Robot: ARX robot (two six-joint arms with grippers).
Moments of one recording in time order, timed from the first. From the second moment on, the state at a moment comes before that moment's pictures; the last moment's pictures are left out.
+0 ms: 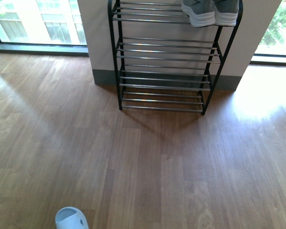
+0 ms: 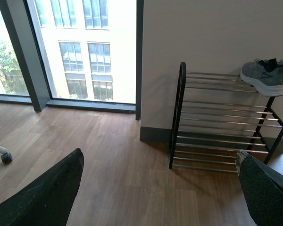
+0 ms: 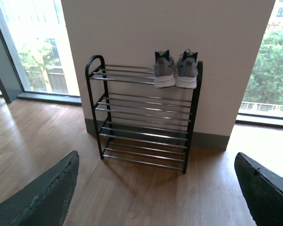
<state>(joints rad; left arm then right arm) 0.00 0.02 0.01 0.00 0.00 0.00 0.00 0.01 0.02 0.00 0.00 -0.01</state>
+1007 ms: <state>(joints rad) 0.00 0.02 0.01 0.00 0.00 0.00 0.00 0.00 0.02 0.00 0.00 -0.01</state>
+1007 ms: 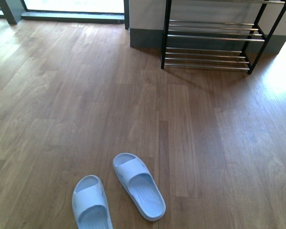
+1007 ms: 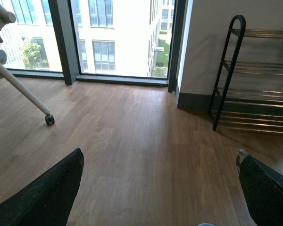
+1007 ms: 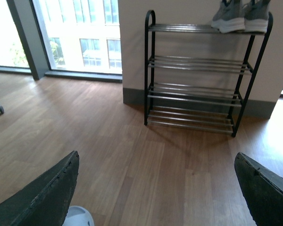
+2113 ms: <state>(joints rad) 0.00 0.02 0.01 0.00 0.00 0.00 0.00 0.00 0.02 0.00 0.00 0.00</state>
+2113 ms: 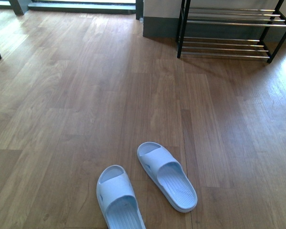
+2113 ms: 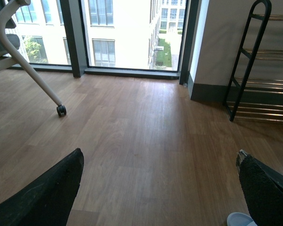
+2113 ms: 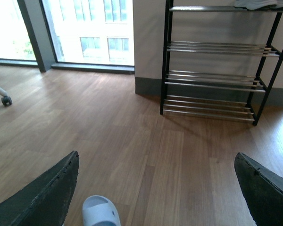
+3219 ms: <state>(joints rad) 0.00 0.02 0.01 0.00 0.00 0.00 0.00 0.00 0.02 0.00 0.00 0.00</state>
